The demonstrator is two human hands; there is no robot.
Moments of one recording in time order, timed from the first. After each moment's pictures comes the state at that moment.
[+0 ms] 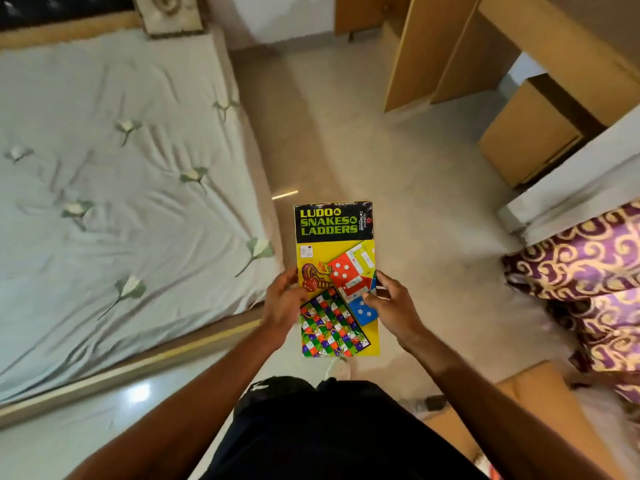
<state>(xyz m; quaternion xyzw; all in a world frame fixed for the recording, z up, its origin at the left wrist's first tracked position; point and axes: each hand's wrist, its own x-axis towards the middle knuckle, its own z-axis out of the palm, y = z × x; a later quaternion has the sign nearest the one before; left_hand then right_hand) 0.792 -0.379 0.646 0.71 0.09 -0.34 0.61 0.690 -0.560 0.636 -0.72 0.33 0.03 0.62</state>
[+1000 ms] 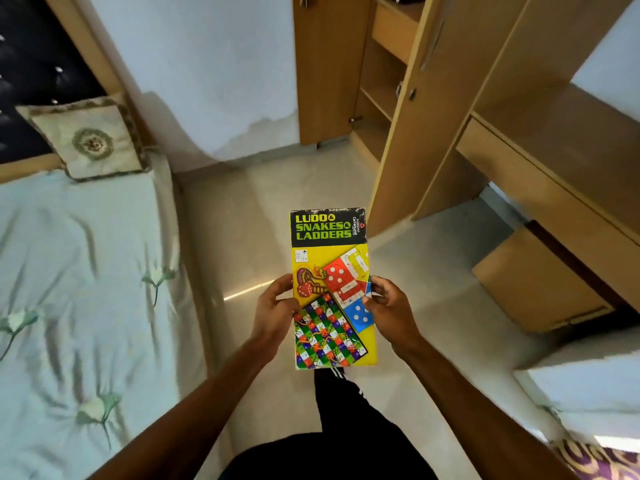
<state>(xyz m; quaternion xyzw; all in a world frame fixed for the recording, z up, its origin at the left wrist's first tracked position) 1.399 -0.816 0.655 0.70 0.01 -0.29 0.65 1.290 -0.998 0.640 -0.69 0.37 -0.09 0.62</state>
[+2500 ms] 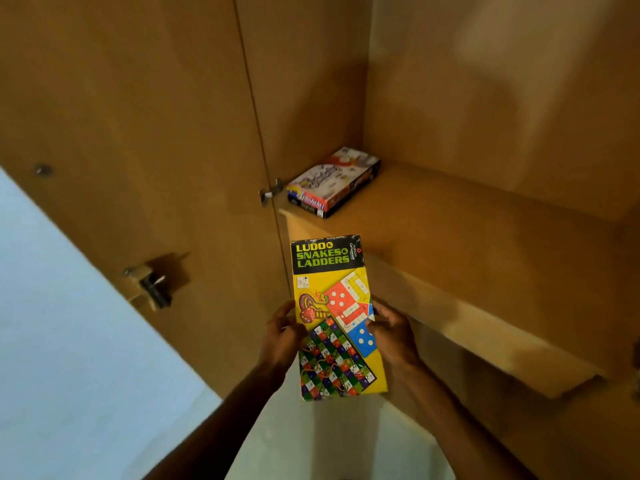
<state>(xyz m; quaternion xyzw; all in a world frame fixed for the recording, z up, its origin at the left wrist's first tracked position) 2.320 -1.622 0.715 0.68 -0.22 -0.41 0.56 2.152 -1.733 0.689 -0.56 0.51 -0.28 0.59</state>
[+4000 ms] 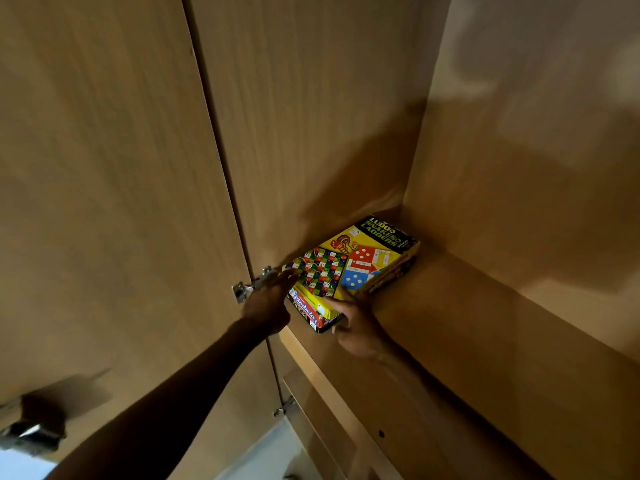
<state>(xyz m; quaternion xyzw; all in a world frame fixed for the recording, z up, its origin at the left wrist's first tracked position) 2.503 -1.946 0.768 0.87 -0.47 -0.05 0.15 2.337 -2.062 0.753 -0.88 0.26 -0.08 0.40</state>
